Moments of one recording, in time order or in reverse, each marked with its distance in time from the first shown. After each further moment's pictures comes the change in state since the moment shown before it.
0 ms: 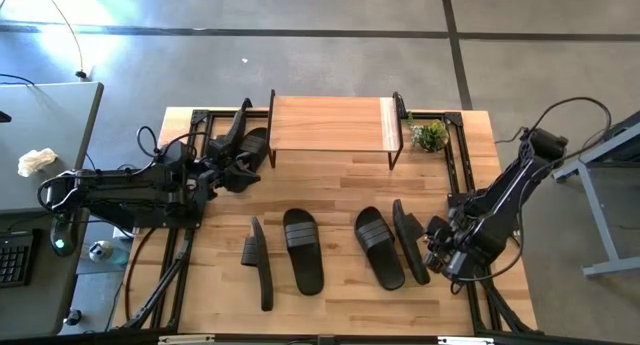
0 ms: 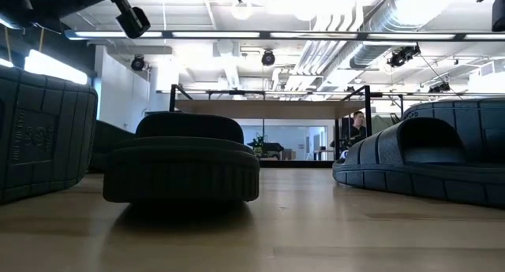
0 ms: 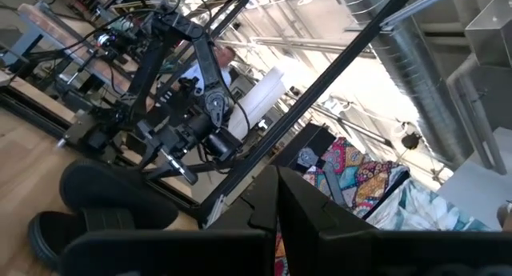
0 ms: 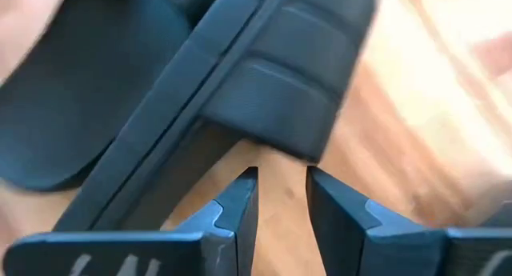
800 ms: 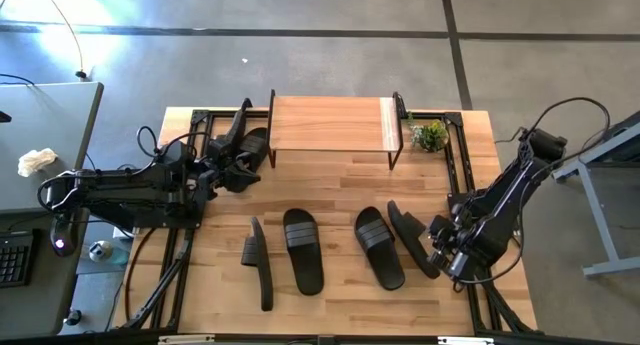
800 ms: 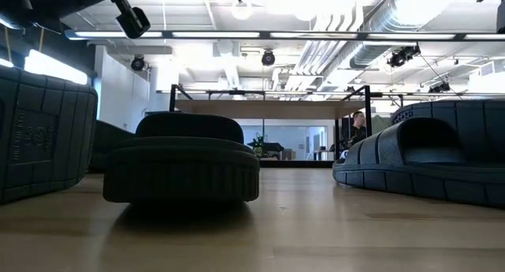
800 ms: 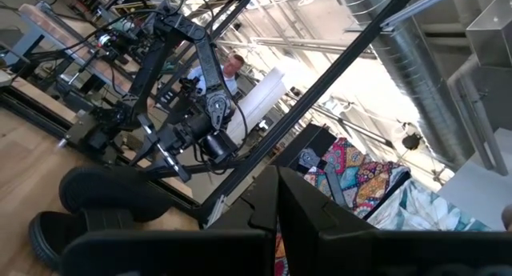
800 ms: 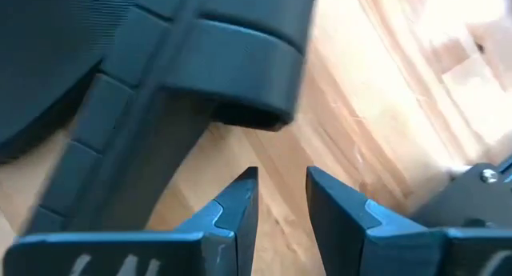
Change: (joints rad) left arm 0.000 0.000 0.000 -0.001 -0.002 0.000; right arm 0.028 0.012 0.000 -0.116 -0.026 -0.010
